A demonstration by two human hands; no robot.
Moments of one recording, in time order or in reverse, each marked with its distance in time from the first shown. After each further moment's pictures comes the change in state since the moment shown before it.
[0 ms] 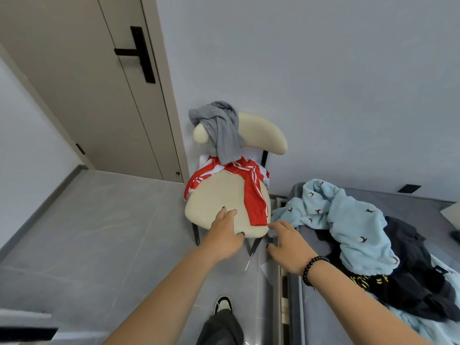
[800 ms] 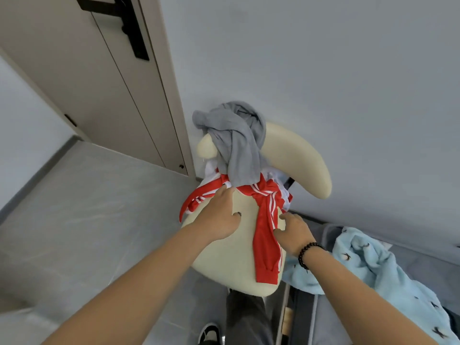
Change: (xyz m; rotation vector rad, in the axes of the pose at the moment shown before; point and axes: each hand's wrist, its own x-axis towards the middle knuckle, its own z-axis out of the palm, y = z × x) left_hand 0.327 -0.010 -0.110 0.049 0.021 -0.080; right_hand 0.382 0.033 -0.057 -0.055 -0.169 0.243
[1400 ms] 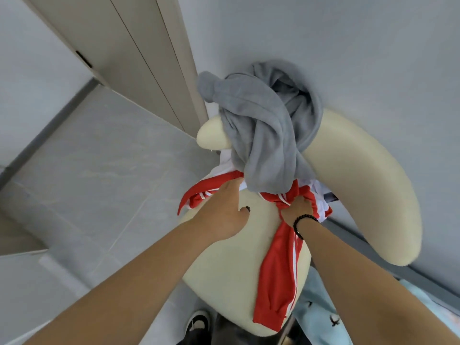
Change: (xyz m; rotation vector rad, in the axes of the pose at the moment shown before) left_hand 0.168 -0.054 0.039 -0.129 0.075 -0.220; right_hand 0.294 0.008 0.060 -0.103 -0.028 0.150
